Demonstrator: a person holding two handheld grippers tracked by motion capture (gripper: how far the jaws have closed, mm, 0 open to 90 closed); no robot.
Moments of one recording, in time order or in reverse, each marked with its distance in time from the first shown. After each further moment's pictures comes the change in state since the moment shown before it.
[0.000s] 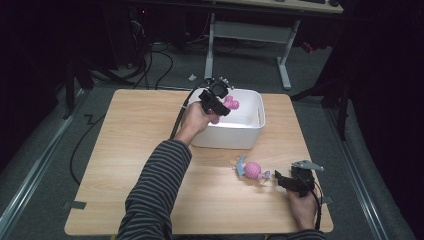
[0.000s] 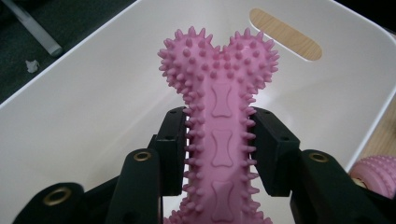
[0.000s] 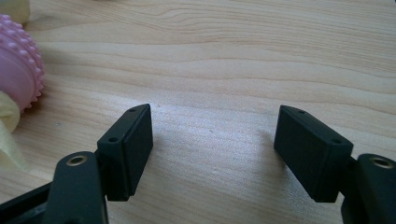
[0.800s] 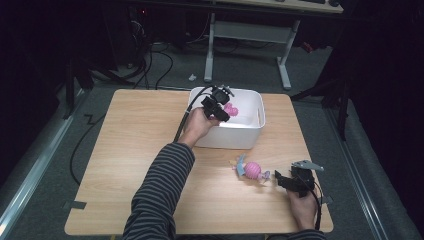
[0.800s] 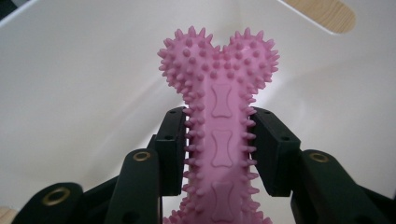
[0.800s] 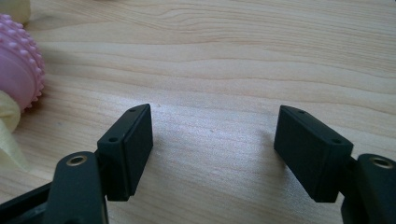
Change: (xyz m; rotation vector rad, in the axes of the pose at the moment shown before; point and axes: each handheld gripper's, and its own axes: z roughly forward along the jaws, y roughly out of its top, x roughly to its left) left arm -0.003 -0.011 0.030 0.072 0.009 -0.009; right arm 0.000 0.000 0.000 0.000 0.002 0.002
